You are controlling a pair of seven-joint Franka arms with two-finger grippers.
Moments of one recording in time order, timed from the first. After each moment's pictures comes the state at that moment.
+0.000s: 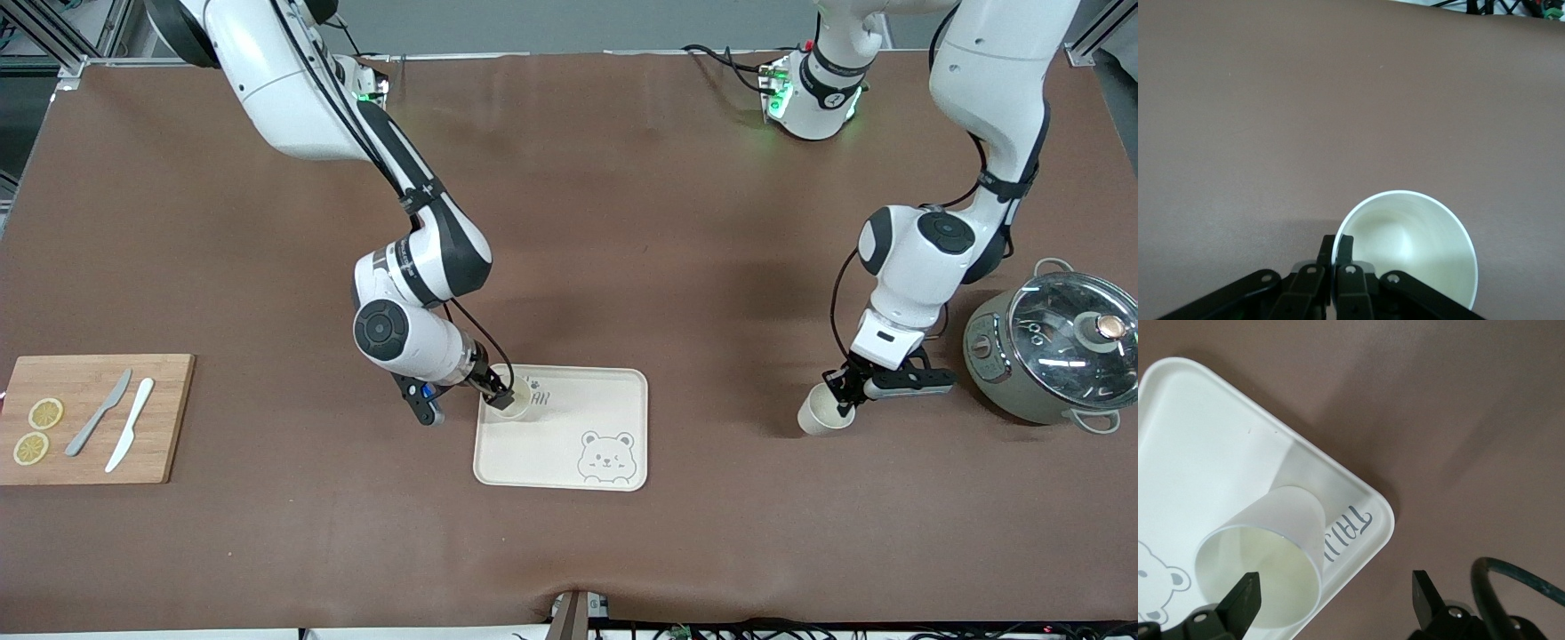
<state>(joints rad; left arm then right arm) -0.06 0.45 -0.04 -2.18 0.07 3.14 -0.25 0.49 0.74 0.01 -1.46 0.30 2.21 1.27</state>
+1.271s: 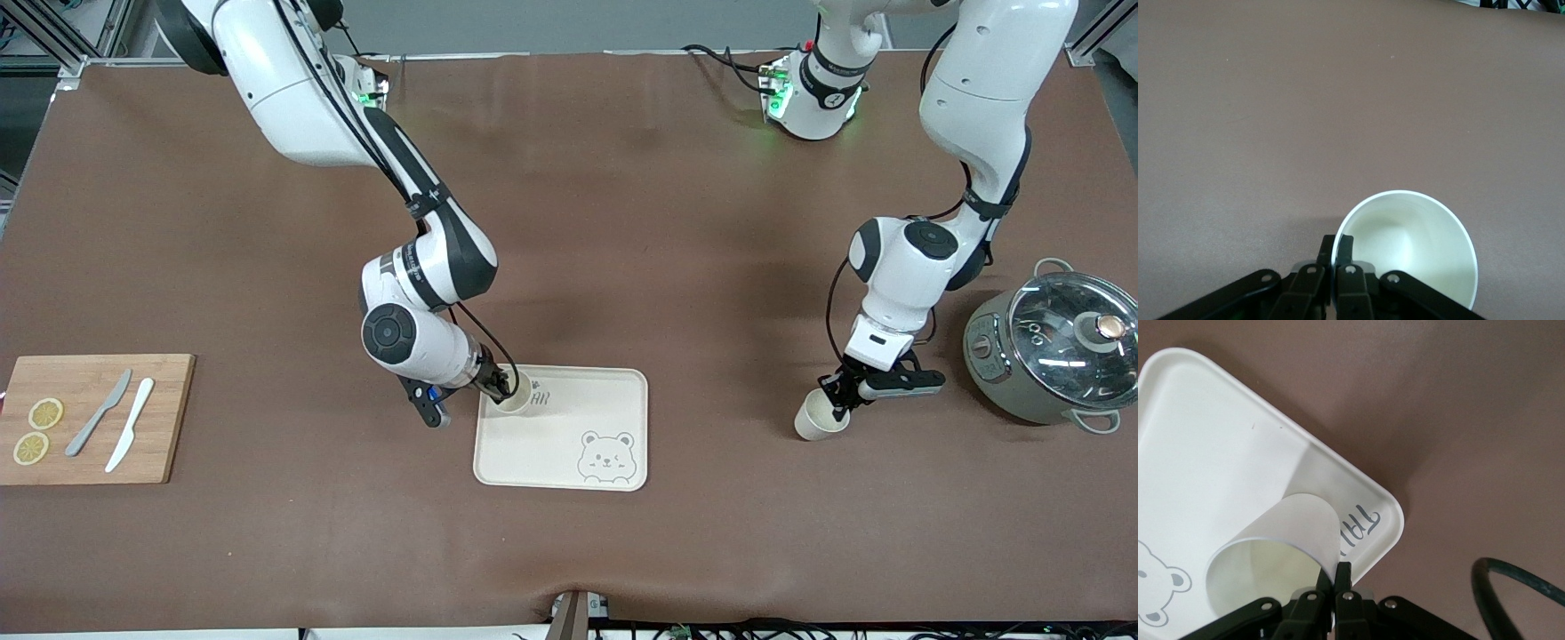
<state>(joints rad) -0.05 0.52 -0.04 -2.19 0.07 3.26 -0.25 0.49 0.76 0.01 -1.43 0.31 2.21 1.27</state>
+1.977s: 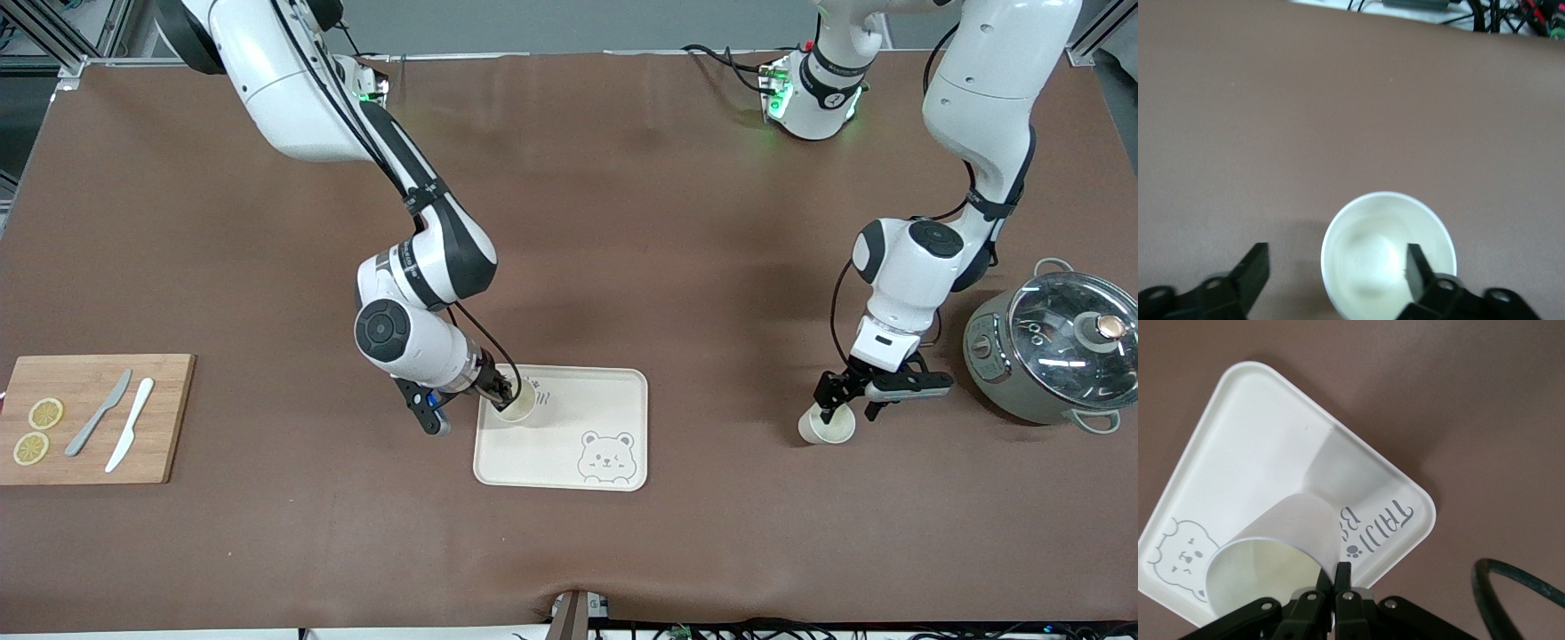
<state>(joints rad) -0.05 0.51 -0.04 -2.17 0.07 3.28 -0.25 0.49 0.76 0.00 -1.37 0.31 2.21 1.25</state>
